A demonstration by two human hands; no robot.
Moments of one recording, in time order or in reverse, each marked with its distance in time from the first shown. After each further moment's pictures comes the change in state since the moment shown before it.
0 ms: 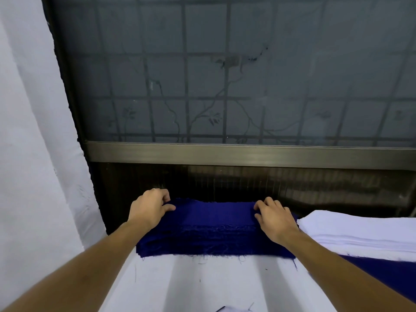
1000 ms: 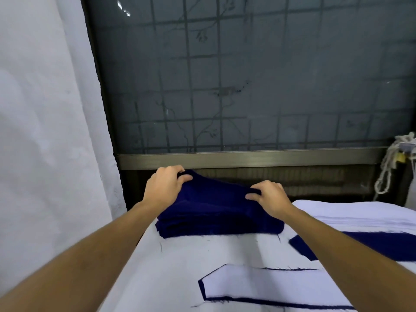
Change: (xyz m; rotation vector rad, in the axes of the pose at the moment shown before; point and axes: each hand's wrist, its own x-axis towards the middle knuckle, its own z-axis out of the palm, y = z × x) left_hand -0.104 0.095 -0.134 -0.036 0.259 0.160; right_hand -0.093 -0.042 -0.118 0.371 0.099 -0.038
